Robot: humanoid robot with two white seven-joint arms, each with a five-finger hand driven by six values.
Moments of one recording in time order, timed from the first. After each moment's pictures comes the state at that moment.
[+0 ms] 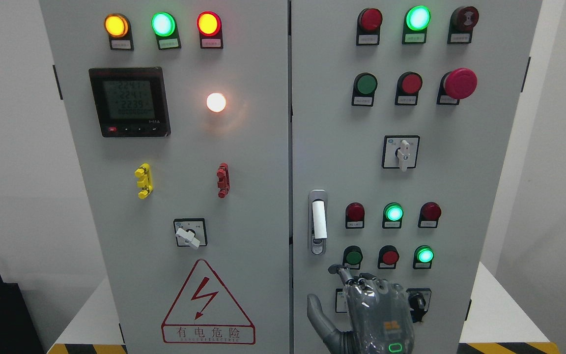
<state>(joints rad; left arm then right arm) -0.05 -0.04 0.00 0.00 0.12 -0.12 -0.14 -0.27 0.14 0.26 -1.84 1.42 0.11 -0.10</state>
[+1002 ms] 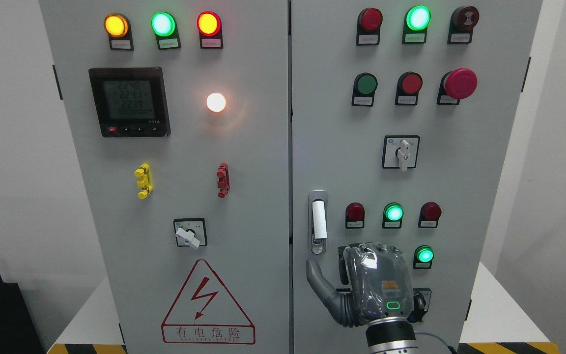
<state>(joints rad) -0.04 -0.04 0.00 0.00 0.12 -0.12 -0.14 -0.39 0.14 0.26 -1.82 1.44 0.20 0.04</state>
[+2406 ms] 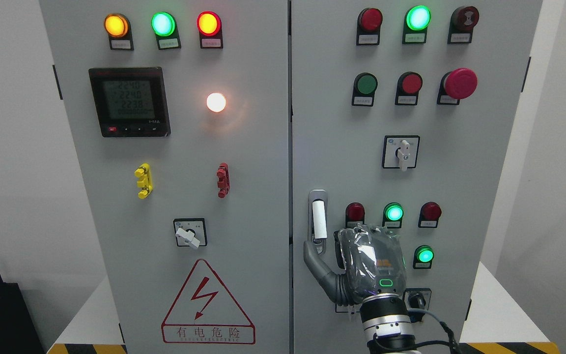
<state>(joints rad) -0.04 -0.04 0.00 0.00 0.12 -0.12 -0.14 -0.48 0.15 0.26 -1.76 1.44 0.22 0.08</state>
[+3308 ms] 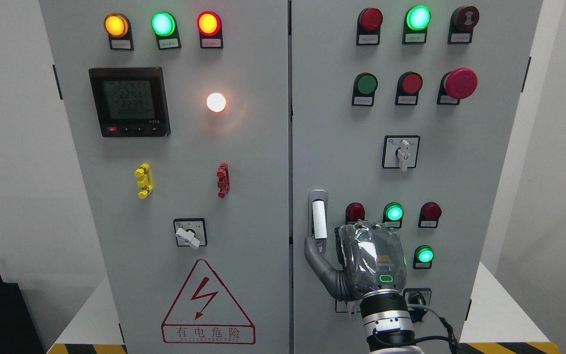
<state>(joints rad) -0.04 -0.04 0.00 0.00 0.12 -0.13 -0.14 -0.49 0.15 0.25 -1.75 1.45 0.23 0.08</state>
